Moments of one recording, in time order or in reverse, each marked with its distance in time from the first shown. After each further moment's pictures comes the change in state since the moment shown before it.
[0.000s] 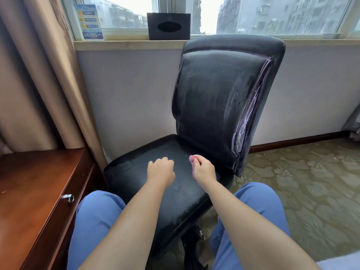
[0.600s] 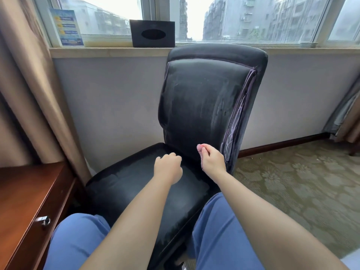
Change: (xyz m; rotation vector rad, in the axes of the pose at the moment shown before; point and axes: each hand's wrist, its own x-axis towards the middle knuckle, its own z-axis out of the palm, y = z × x) left_hand 0.048 0.055 -0.031 -0.064 0.077 0.152; right_hand 0.049 -0.029 -0.072 -0.057 0.151 -0.116
